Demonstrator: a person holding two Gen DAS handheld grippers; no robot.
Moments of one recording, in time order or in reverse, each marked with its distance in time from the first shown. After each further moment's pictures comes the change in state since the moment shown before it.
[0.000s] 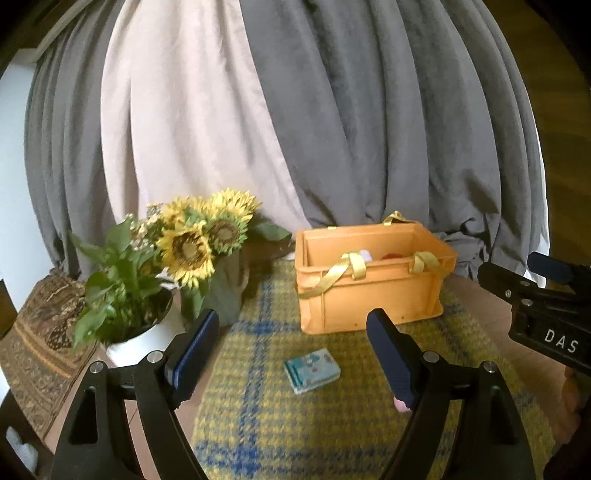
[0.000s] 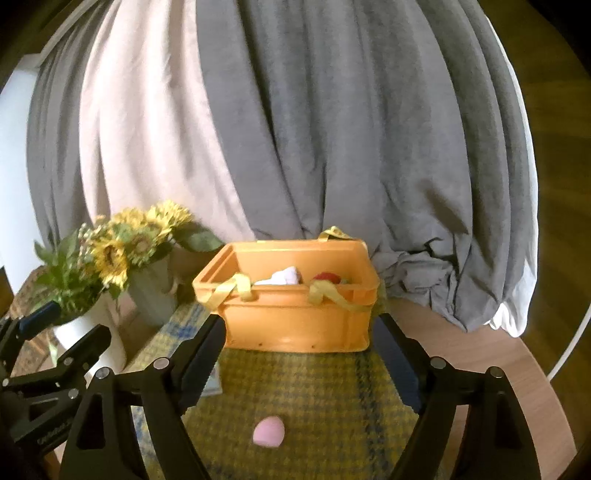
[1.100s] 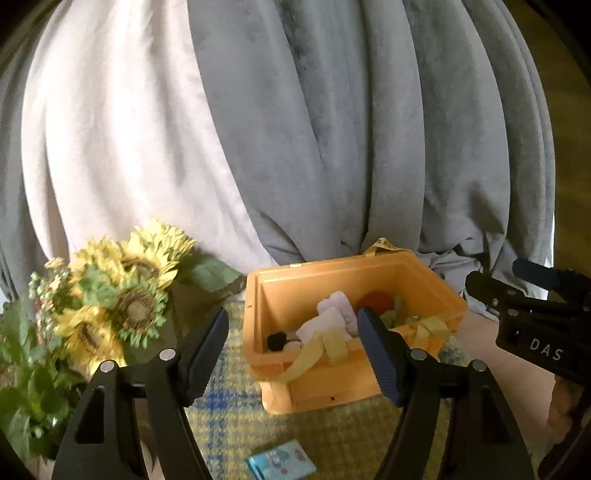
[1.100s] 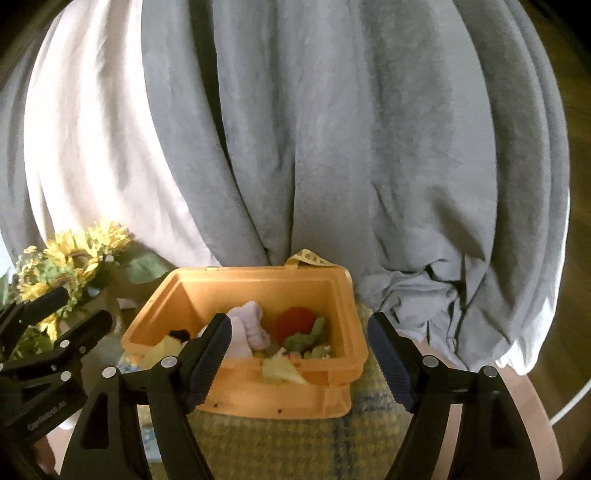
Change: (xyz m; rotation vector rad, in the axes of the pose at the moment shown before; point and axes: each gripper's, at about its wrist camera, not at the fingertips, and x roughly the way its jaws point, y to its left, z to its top) left arm 0.132 -0.025 0.090 0.038 0.025 -0.149; right arm 0.117 -0.042 0.075 0.033 0.048 -0.085
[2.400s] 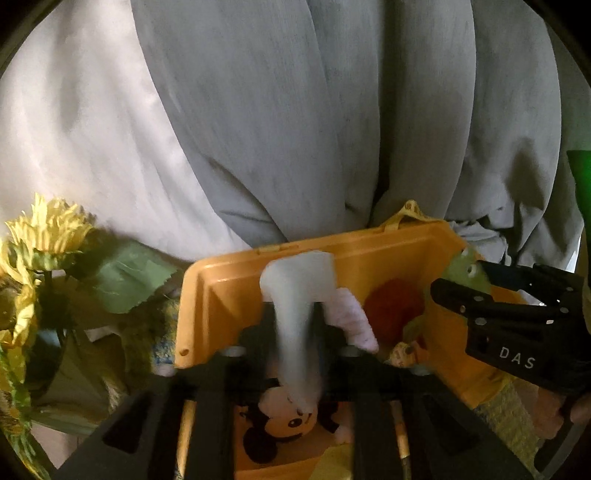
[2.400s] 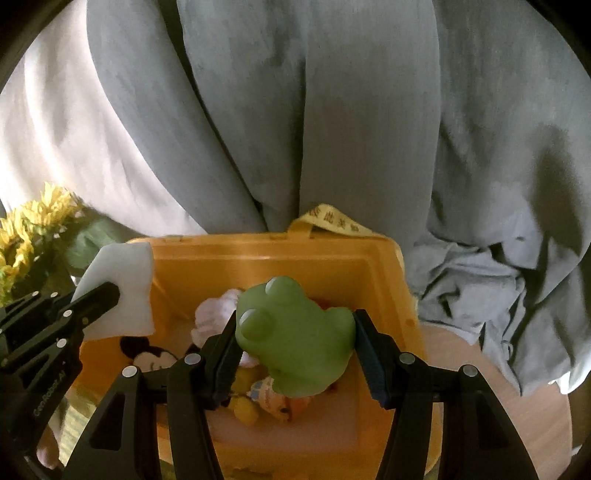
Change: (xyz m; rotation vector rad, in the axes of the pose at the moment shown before) left arm 0.180 -0.001 0.014 0.037 0.199 -0.130; right arm 0.172 0.000 0.014 -0.018 0.245 0.056
